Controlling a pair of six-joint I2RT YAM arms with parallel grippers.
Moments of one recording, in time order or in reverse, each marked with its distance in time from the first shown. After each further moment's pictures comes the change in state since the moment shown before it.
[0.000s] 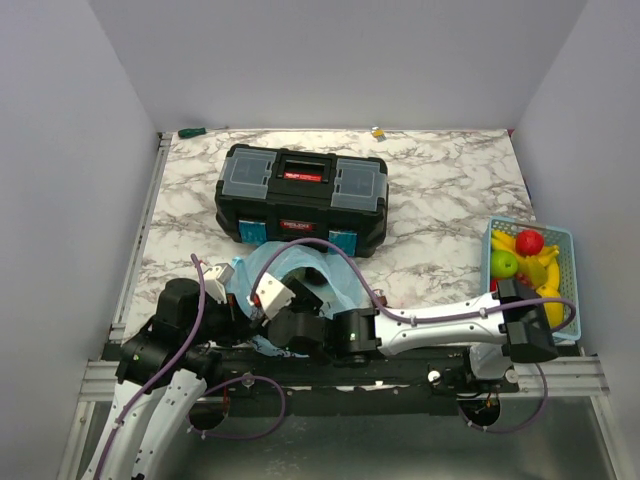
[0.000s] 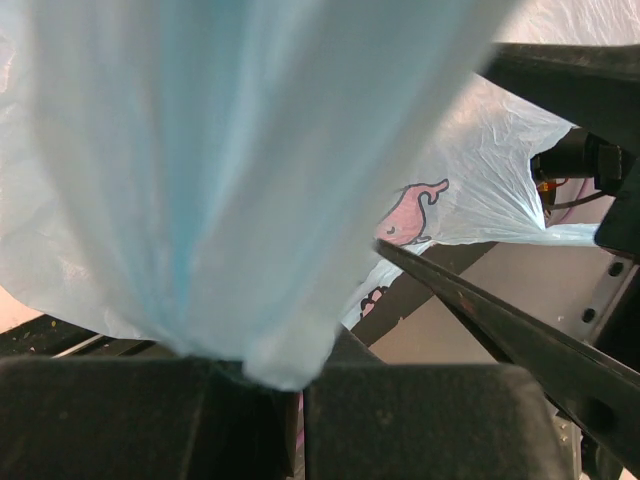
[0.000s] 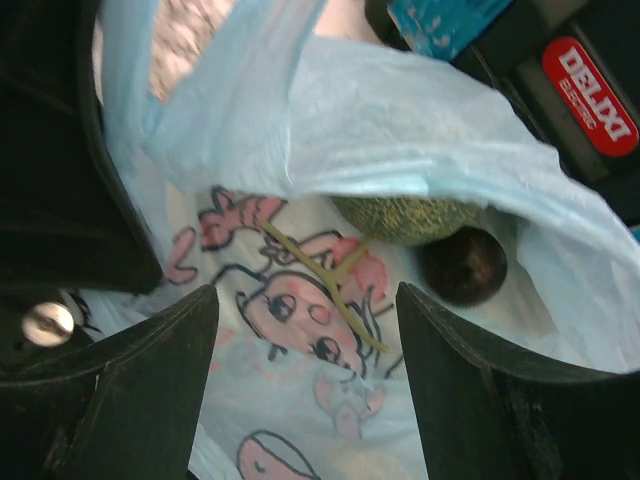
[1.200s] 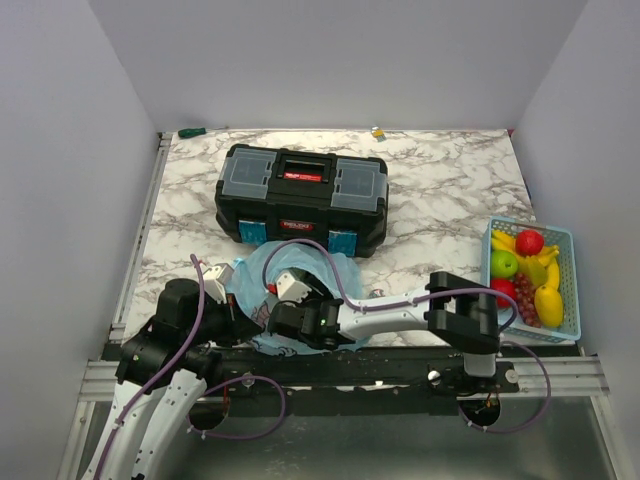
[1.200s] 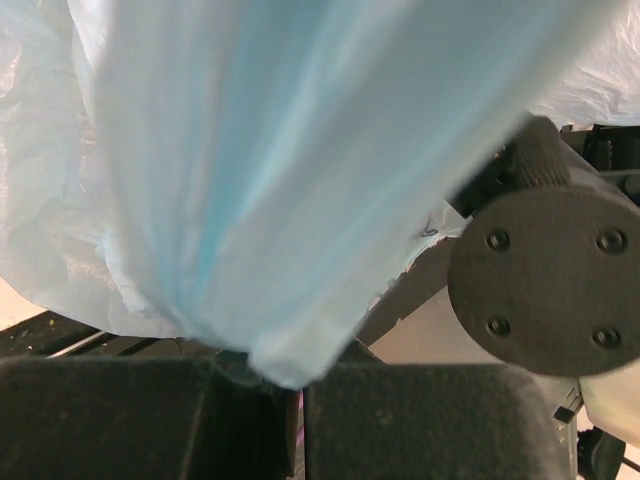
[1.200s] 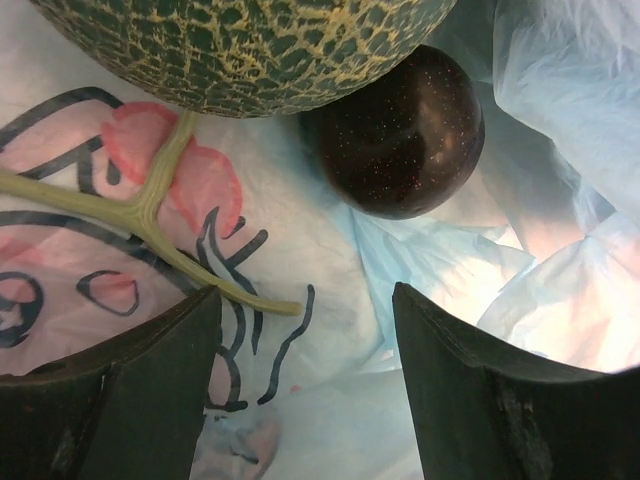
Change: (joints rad) left arm 0.000 -0.002 0.000 -0.001 -0.003 -0.008; right arm -0.142 0.265 -0.088 -0.178 0.150 0.149
